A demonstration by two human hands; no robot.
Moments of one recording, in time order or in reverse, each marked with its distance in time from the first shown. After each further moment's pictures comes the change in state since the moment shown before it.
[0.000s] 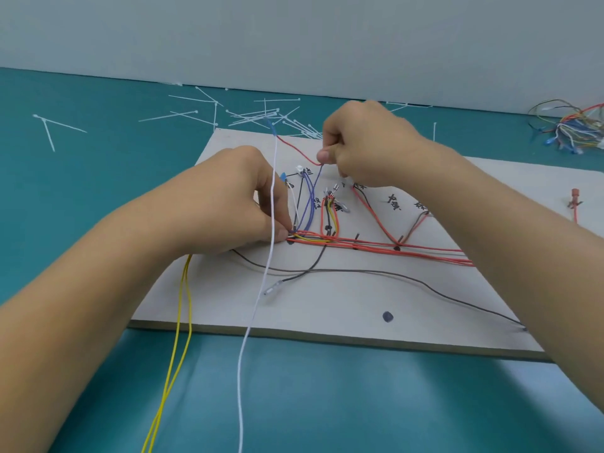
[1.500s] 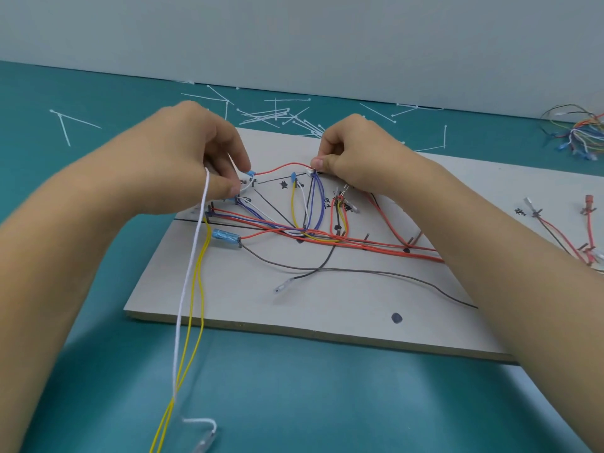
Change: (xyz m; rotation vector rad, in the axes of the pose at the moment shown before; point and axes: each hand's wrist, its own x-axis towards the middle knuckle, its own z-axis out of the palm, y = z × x) left_hand 0.005 -0.050 -0.041 0.008 0.184 -0.053; right_hand 0.024 0.008 0.033 0.244 -0.025 -0.026
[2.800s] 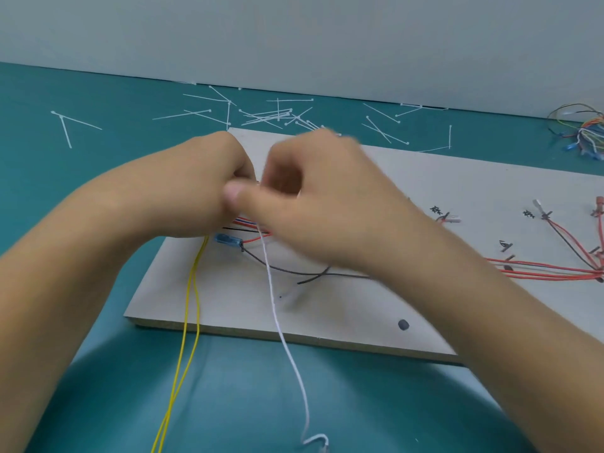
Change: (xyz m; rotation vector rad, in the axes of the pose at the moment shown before) left_hand -0.010 0.025 0.013 0.229 -0.159 -0.045; right_hand -0.100 -0.093 0.006 0.132 0.131 -0.131
